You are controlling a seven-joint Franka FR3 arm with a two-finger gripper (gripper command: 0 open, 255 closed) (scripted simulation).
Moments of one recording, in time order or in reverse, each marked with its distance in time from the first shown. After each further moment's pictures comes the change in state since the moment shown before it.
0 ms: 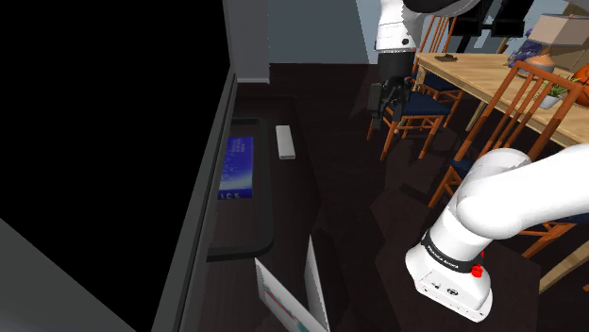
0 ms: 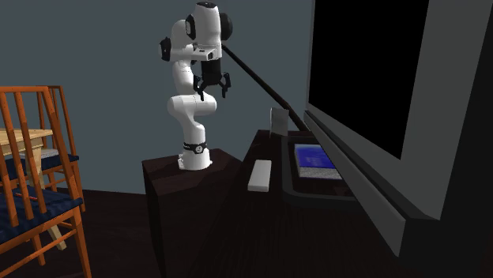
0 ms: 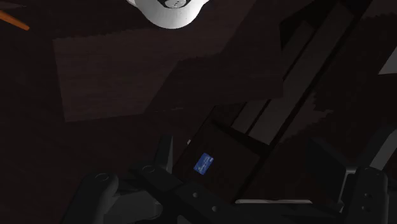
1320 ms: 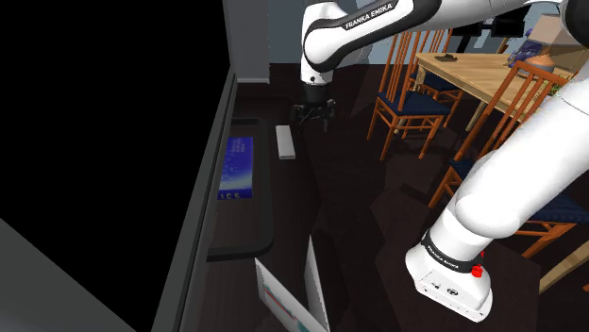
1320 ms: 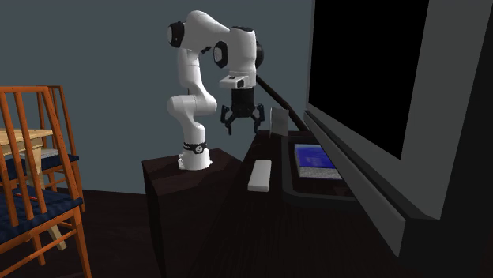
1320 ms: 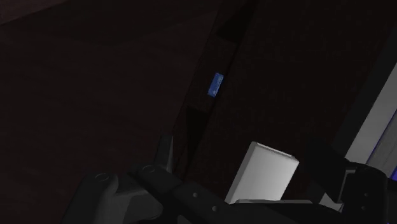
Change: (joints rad) arm -0.025 0.585 0.125 0.178 -0.008 0.559 0.287
